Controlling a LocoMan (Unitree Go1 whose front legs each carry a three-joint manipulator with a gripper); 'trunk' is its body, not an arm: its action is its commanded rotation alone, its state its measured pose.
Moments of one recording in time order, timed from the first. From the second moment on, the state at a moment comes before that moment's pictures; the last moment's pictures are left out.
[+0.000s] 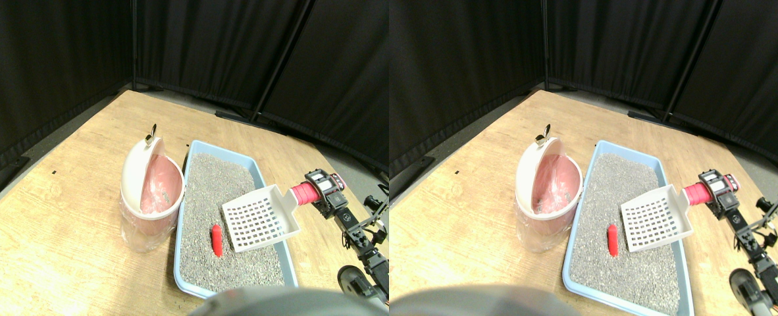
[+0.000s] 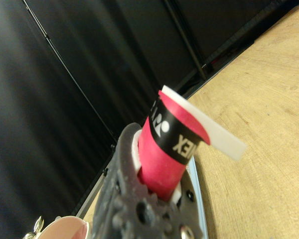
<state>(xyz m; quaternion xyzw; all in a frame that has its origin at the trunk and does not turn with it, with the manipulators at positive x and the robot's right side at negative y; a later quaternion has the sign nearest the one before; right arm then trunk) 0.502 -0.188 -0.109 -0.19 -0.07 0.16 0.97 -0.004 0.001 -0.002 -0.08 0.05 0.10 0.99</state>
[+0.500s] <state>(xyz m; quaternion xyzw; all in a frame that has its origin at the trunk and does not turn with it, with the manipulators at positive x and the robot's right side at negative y) 0.502 -0.177 -0.087 -0.30 -0.08 0.21 0.93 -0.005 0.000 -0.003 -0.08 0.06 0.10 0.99</state>
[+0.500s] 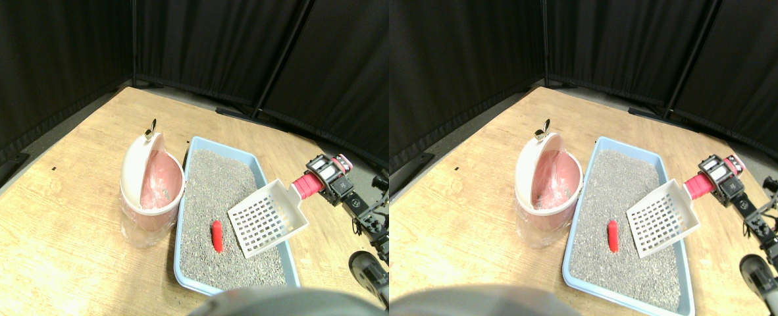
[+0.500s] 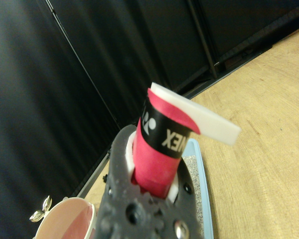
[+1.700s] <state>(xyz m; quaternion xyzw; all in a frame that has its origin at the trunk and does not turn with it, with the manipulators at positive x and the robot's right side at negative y) 0.476 -0.121 -0.153 -0.24 -0.04 0.19 0.95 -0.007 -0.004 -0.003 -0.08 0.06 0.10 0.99</state>
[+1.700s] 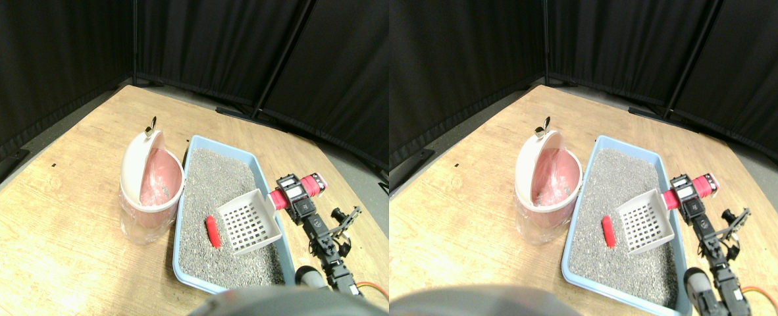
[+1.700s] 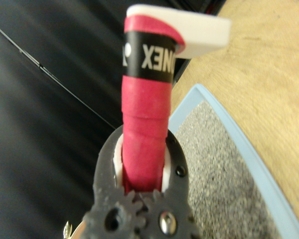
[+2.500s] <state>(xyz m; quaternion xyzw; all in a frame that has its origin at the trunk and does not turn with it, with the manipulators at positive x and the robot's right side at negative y) 0.490 -0.127 -0.193 0.02 0.07 0.17 0.98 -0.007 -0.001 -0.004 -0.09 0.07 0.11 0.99</state>
